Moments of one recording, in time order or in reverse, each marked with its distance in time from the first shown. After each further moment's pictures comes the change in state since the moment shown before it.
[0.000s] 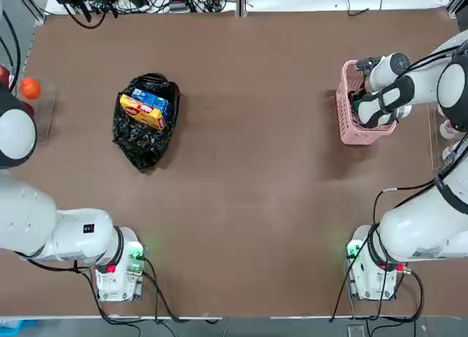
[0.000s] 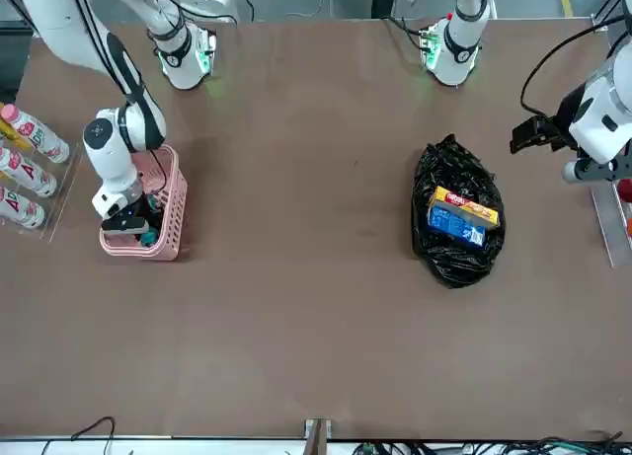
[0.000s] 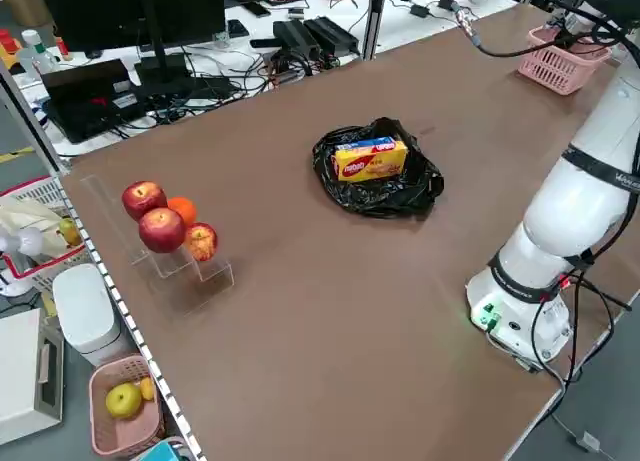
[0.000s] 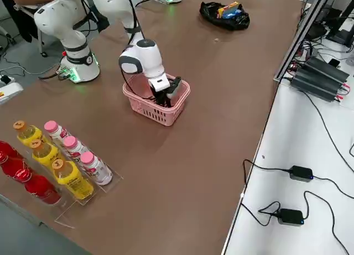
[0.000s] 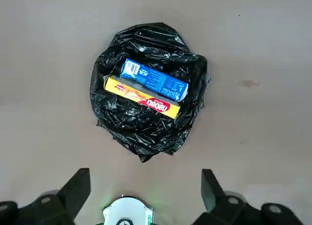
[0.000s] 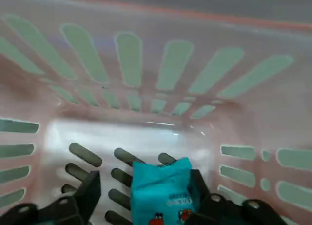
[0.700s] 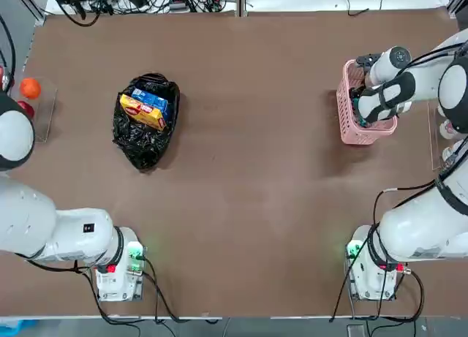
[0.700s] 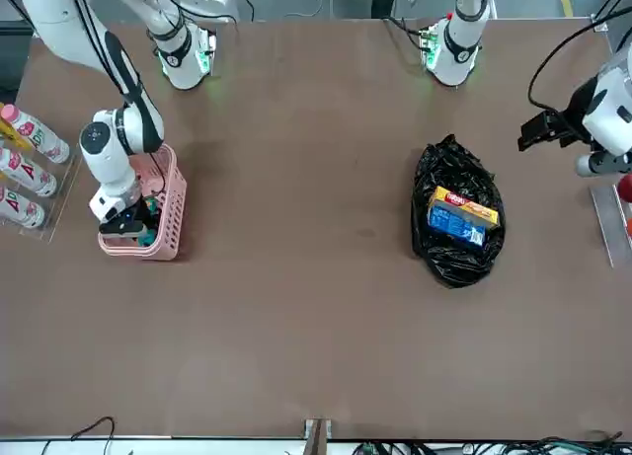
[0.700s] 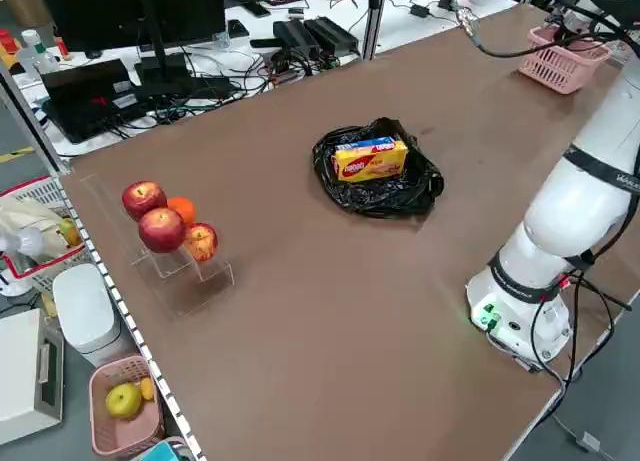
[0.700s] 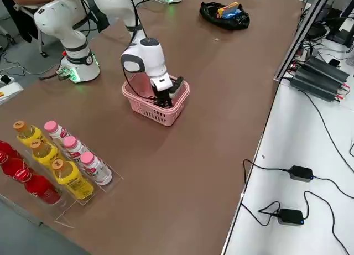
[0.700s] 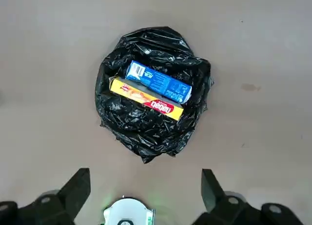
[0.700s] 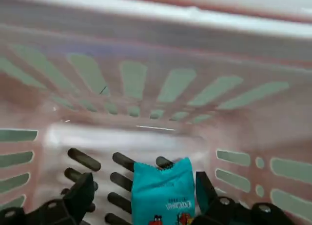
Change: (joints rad) left arm 0.012 -0.015 0.009 0.000 0.000 0.000 0.002; right arm 0.000 -0.013 0.009 0.022 0.011 -0.052 0.000
